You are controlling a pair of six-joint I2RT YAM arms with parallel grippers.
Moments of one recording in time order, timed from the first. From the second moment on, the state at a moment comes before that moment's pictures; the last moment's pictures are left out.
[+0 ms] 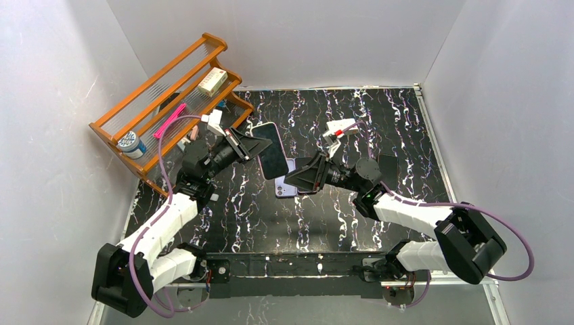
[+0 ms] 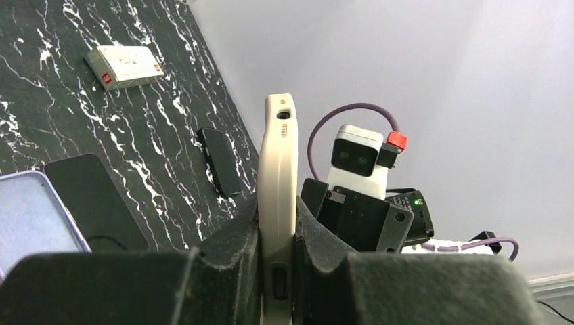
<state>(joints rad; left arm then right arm) -0.38 1.04 0.63 0.48 0.48 -1.03 0.73 1.26 0.51 0.95 -0.63 1.00</state>
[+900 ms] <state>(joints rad) -0.38 1.06 0.61 0.66 0.54 -1.16 0.71 1.31 0.53 1.09 -0.67 1.11</state>
